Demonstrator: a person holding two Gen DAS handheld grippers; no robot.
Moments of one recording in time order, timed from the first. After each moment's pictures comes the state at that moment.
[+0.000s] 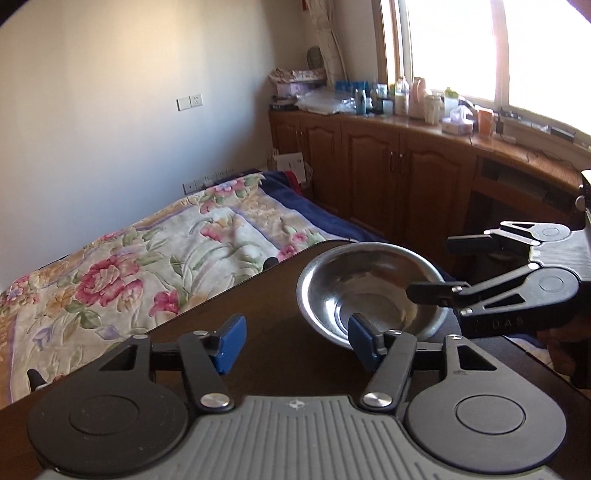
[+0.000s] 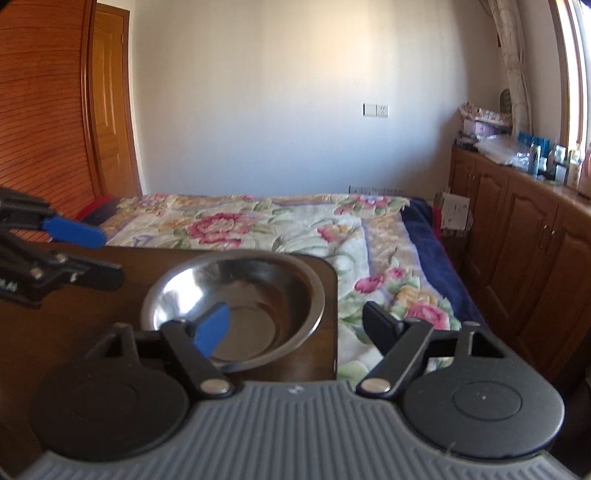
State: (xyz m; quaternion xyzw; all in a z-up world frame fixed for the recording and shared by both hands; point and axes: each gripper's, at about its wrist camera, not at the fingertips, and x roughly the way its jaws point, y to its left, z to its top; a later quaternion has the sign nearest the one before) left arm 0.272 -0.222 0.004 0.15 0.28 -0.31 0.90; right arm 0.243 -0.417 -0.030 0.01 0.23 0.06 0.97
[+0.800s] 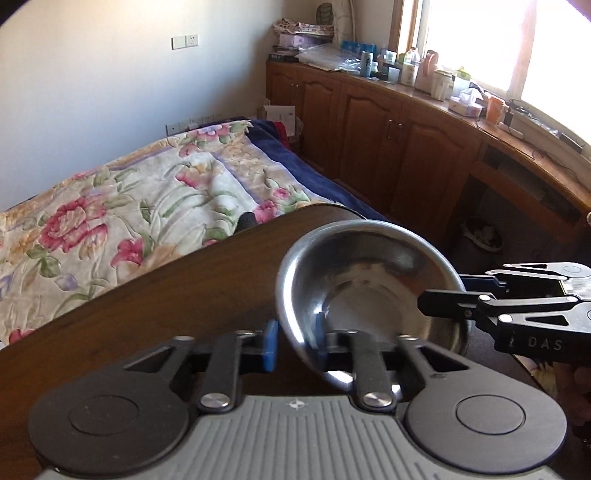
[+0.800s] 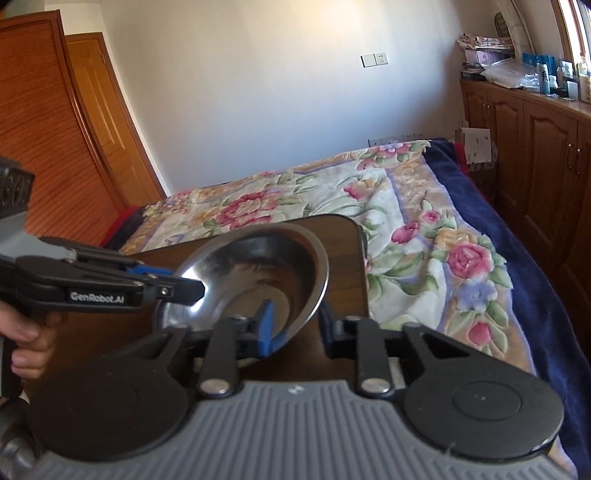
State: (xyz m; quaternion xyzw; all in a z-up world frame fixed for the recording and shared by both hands) left arm 0.315 -0.245 -0.020 0.11 0.38 -0.32 0.86; right arm 0.252 -0.431 -0.036 0.12 0.29 0.10 0.94
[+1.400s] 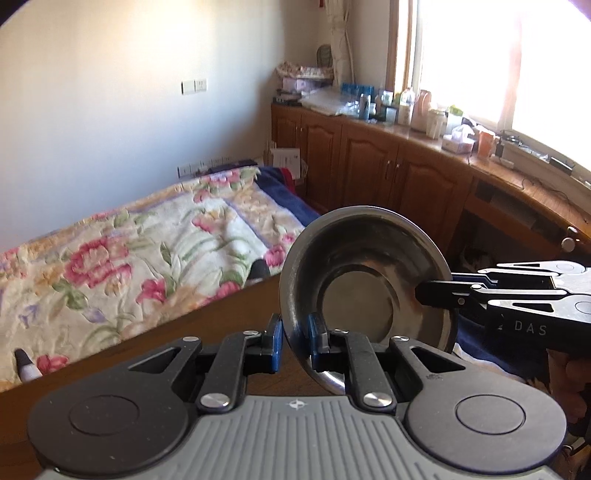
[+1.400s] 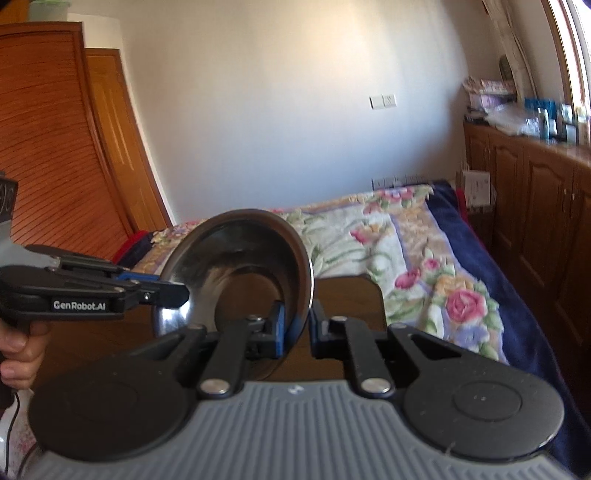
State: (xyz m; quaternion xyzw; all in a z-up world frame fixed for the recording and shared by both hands) left arm 0.273 -0.207 0.047 0.10 0.30 -0.32 0.89; right arm 0.227 -0.414 0.017 0.09 0.23 0.10 0.96
